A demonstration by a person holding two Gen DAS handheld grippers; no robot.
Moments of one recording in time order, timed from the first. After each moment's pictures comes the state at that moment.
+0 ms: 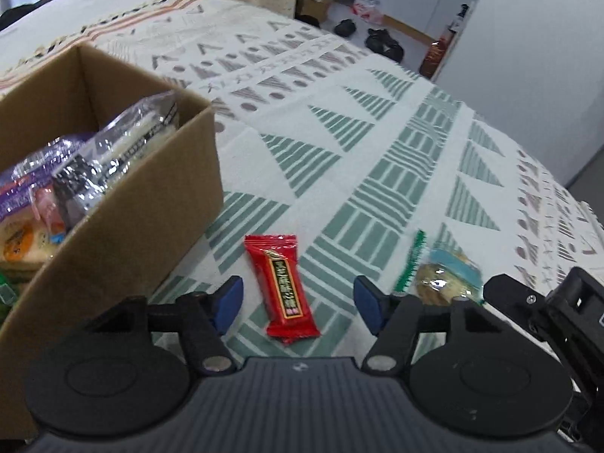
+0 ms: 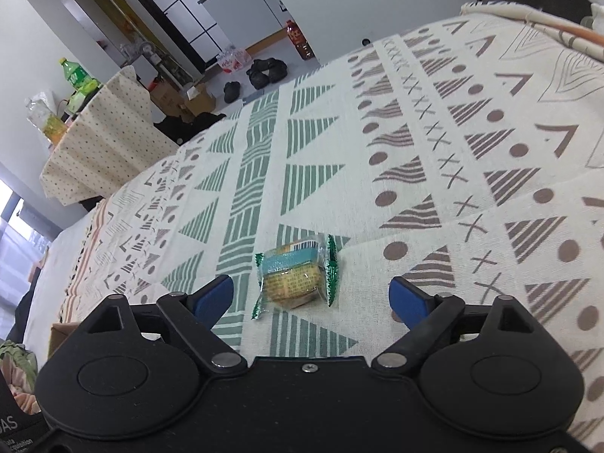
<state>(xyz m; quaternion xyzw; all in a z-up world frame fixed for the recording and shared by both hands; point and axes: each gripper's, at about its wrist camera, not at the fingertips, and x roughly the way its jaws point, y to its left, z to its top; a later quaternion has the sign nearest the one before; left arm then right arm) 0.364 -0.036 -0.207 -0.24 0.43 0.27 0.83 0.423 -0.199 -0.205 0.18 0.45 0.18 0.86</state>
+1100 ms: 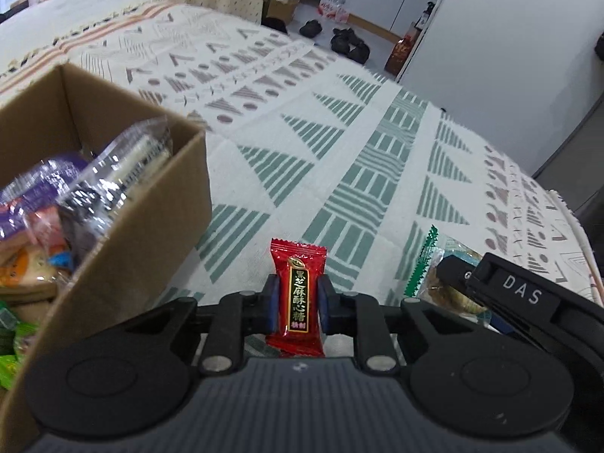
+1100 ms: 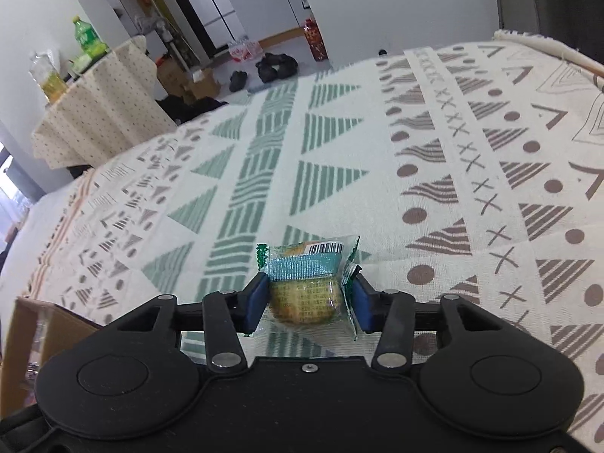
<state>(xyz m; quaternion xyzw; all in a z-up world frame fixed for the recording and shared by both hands) 0.351 -0.032 -0.185 -0.24 0.42 0.21 0.85 0.428 -0.166 -0.204 0.10 0.43 0.18 0.88</state>
